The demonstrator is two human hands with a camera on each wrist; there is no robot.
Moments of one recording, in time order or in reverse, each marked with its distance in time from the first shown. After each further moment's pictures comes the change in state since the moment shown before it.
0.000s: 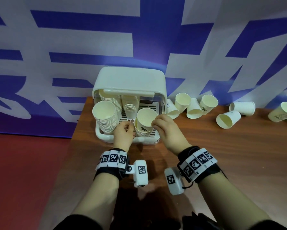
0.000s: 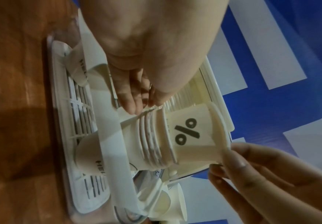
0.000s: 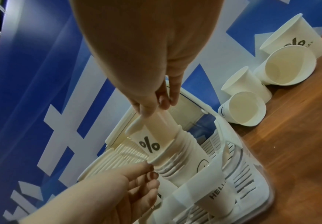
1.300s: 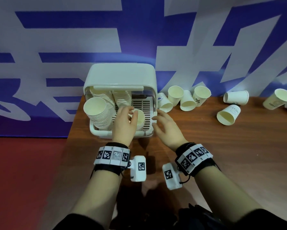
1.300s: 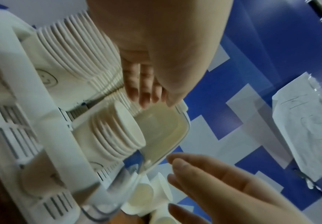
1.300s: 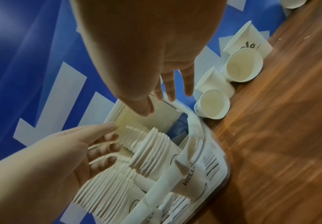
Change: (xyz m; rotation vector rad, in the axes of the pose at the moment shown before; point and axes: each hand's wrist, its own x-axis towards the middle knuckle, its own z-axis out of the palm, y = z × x) left_hand -0.028 0.043 0.008 0.300 0.064 0.425; right_hand -0.026 0.024 -0.002 0.010 0.005 0.259
